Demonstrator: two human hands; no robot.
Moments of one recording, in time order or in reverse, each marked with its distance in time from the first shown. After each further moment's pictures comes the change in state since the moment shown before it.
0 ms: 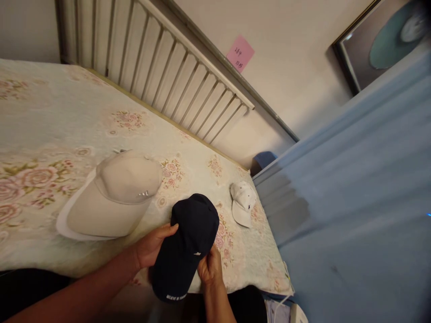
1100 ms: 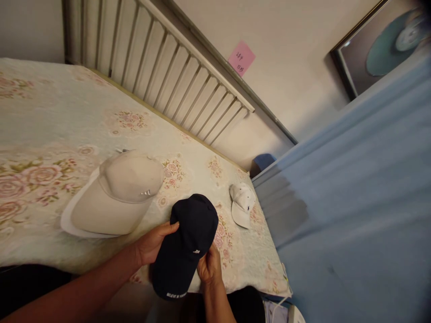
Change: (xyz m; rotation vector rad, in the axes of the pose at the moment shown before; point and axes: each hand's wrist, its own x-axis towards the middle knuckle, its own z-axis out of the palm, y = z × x) left_hand 0.000 0.001 -0.001 -0.001 -0.001 0.032; right_hand 0.000 0.001 0.000 0.023 -0.053 0.029
